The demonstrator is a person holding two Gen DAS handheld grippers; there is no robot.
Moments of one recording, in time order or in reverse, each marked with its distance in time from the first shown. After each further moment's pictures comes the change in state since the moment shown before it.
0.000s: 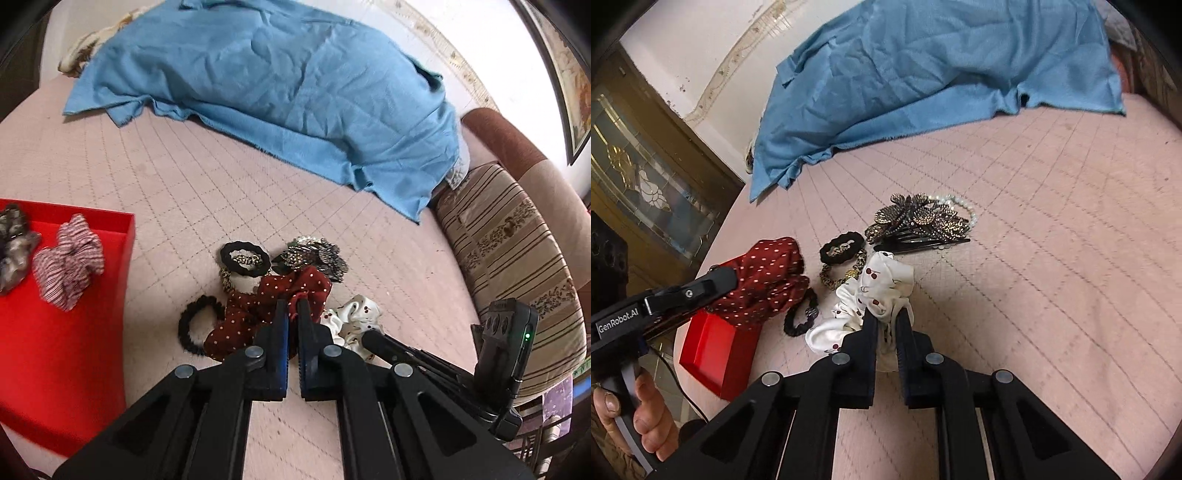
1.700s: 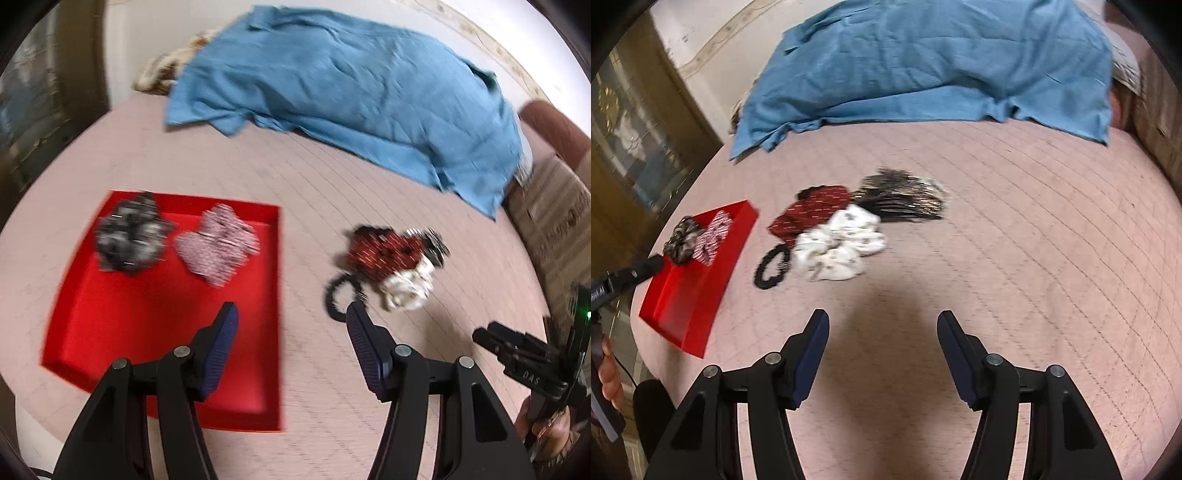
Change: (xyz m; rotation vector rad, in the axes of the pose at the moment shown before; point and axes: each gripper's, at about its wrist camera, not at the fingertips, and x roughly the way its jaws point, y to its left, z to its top) left arm -0.043 0.062 -0.025 0.031 -0.019 0.312; right arm -0.009 0.007 -0.018 -0.126 0.067 -0.183
